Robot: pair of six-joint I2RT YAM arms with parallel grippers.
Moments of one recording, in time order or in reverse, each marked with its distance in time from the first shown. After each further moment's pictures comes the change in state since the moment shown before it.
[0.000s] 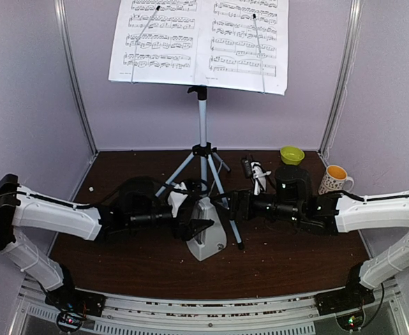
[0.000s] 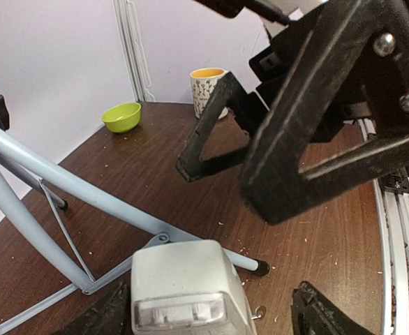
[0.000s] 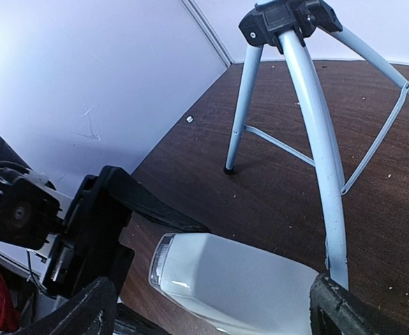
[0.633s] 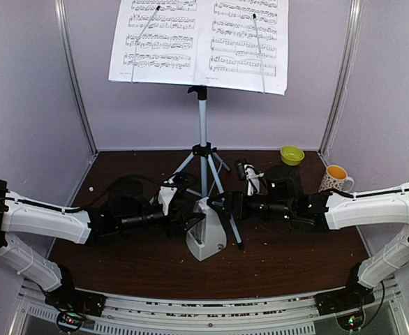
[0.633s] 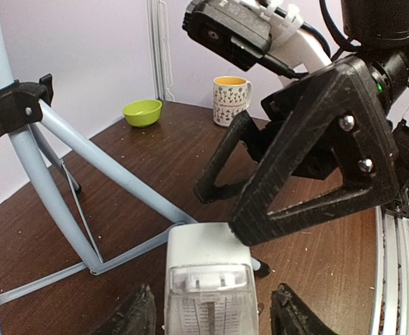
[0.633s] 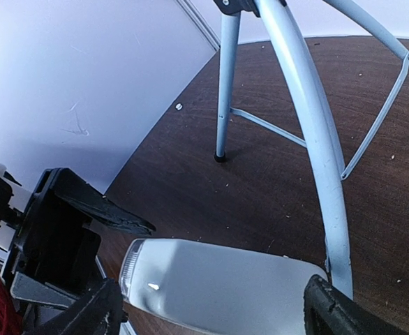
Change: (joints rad) left arm 0.000 -0.100 -0.065 0.008 -0.071 -0.117; right arm -0.016 0.086 0.039 -0.013 -0.025 0.043
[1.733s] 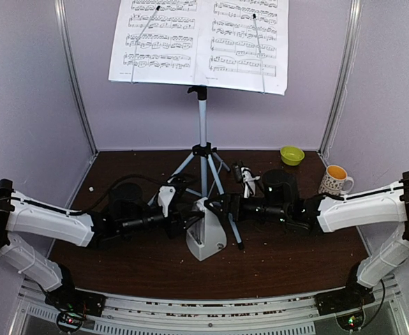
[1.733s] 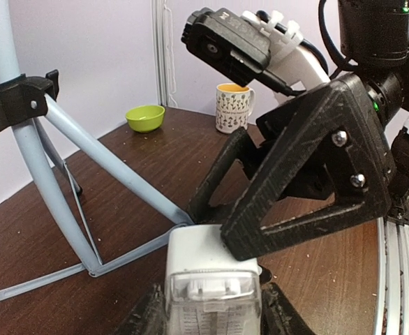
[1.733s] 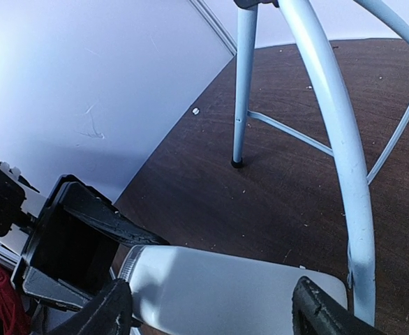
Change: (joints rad) left arm 0.000 0.031 -0.040 0.105 -0.010 -0.013; right arm -0.009 0.069 -0.035 0.131 -0.028 0.017
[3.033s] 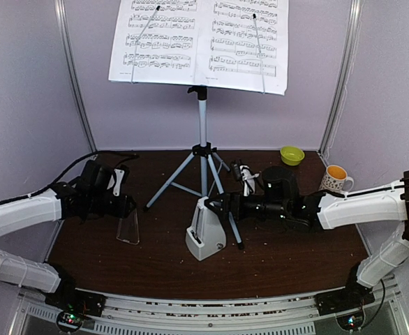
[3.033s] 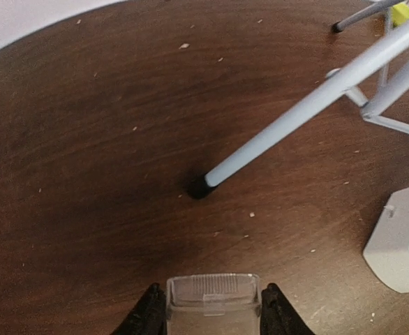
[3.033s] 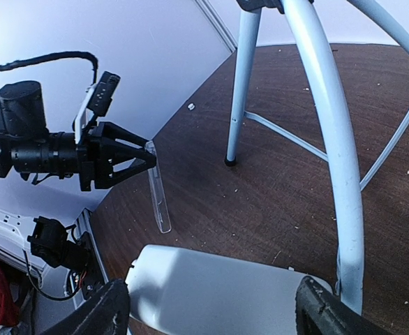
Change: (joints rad) left arm 0.441 -0.253 0.116 -0.969 -0.220 -0.238; right arm -0.014 -0.001 0.026 -0.031 -0.025 -0.061
